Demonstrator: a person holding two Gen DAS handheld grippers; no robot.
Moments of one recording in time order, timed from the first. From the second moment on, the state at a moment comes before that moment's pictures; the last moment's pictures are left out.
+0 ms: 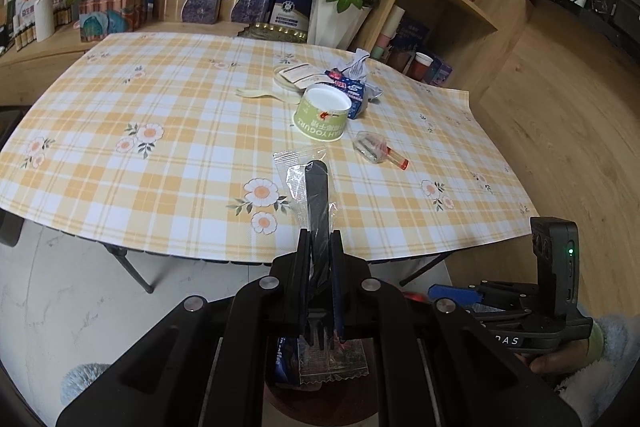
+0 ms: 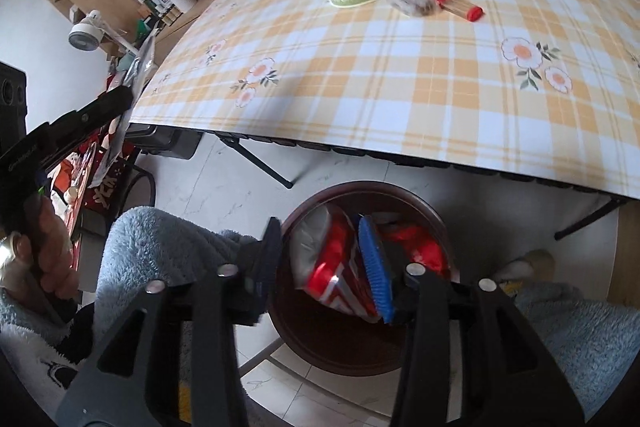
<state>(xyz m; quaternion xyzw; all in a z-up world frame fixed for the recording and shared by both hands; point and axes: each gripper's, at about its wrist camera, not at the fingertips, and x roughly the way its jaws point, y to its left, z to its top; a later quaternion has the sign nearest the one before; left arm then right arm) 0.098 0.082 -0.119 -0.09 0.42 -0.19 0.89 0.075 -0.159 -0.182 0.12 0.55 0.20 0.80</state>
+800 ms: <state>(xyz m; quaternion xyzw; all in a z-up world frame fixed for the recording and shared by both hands) 0.092 0.015 -0.162 -0.05 0.51 -0.27 0.81 0.095 -0.249 -0.113 0.09 0.41 0.06 0.90</state>
